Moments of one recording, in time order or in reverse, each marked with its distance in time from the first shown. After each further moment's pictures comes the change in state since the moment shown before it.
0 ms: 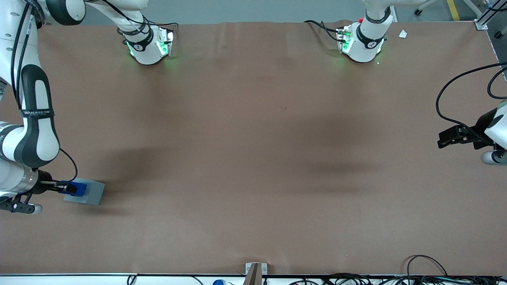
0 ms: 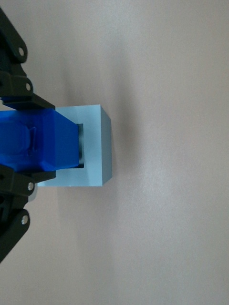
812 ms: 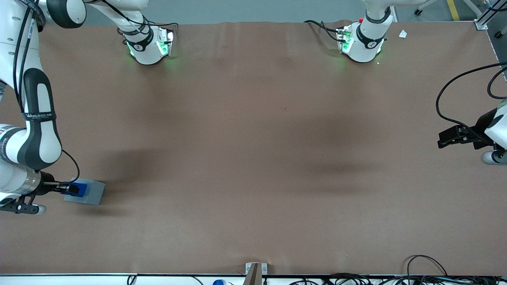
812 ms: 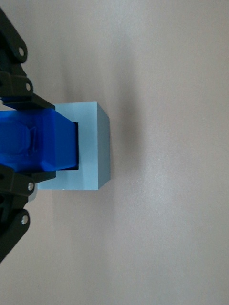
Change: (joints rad) arm -0.001 0.037 0.006 0.014 0.000 0.014 -0.030
